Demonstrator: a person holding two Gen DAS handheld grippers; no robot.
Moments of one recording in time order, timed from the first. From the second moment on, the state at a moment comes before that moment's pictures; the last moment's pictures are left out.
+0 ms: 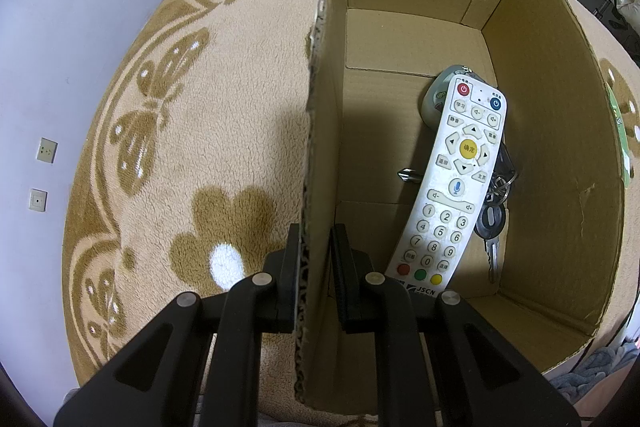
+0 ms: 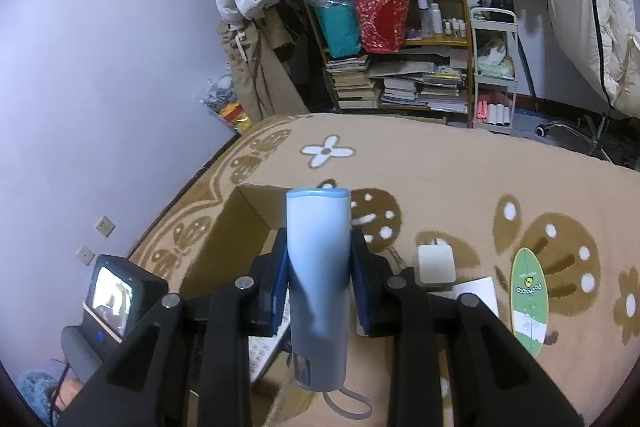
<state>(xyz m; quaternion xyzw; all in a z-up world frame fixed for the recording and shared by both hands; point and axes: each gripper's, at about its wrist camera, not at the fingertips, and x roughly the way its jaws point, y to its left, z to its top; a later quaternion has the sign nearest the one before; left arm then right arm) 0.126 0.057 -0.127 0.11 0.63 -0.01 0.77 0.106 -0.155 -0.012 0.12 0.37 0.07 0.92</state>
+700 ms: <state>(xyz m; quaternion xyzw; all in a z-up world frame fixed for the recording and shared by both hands) 0.126 0.057 -0.127 0.11 0.63 -0.01 0.77 0.120 -0.109 -0.052 0.15 0.42 0.13 0.89</state>
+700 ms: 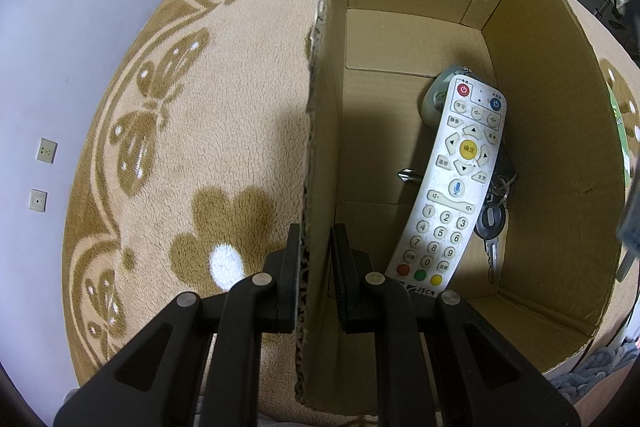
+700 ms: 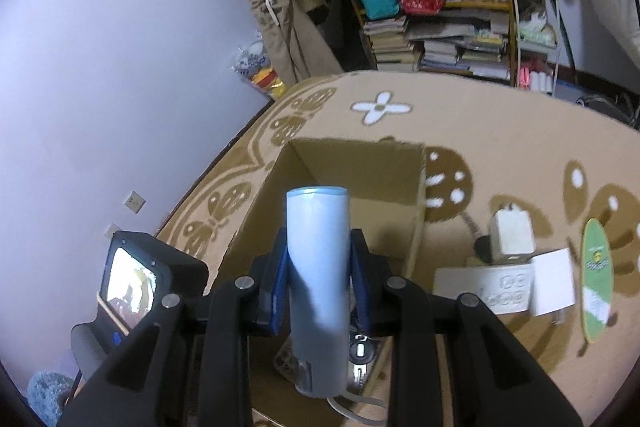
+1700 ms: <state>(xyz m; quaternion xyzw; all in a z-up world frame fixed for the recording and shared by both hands) 0.126 0.057 -0.127 0.10 0.63 -0.02 0.77 0.139 -0.135 -0.056 0.15 0.42 0.09 0.89</state>
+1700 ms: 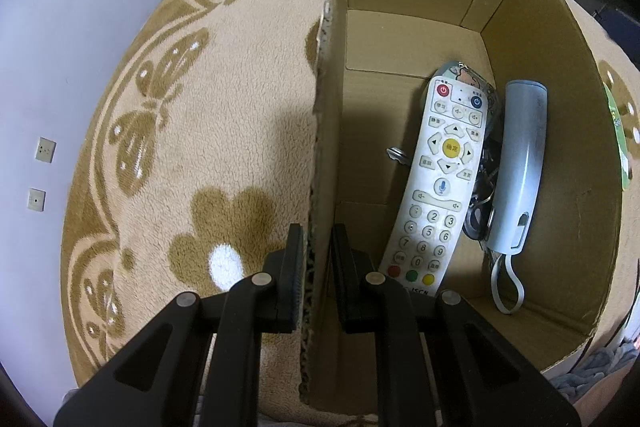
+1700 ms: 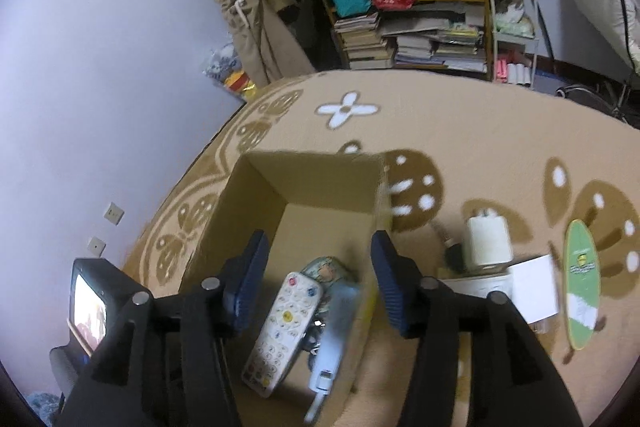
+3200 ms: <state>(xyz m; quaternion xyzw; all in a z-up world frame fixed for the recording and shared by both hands) 0.128 0.056 -0.127 0.11 0.63 -0.02 0.77 0.125 -0.340 -0.151 0.14 0.50 -0.09 0.85</state>
